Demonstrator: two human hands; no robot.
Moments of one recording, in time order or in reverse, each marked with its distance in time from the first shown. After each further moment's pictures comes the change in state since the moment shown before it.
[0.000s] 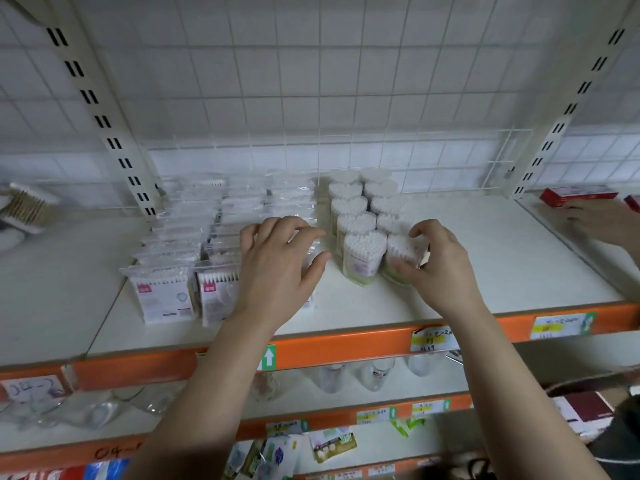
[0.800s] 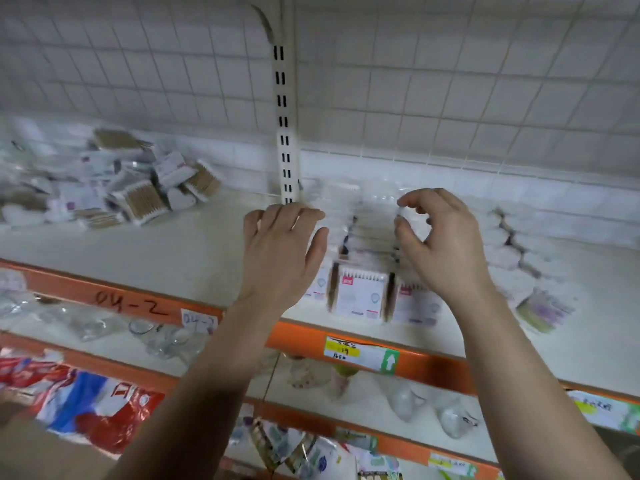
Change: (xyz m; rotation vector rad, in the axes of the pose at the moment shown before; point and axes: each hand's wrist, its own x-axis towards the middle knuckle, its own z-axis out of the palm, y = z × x) left_hand -0.051 -0.118 -0.084 0.286 0.143 -0.207; right_hand 0.019 -0.170 0.080 0.148 0.004 -0.490
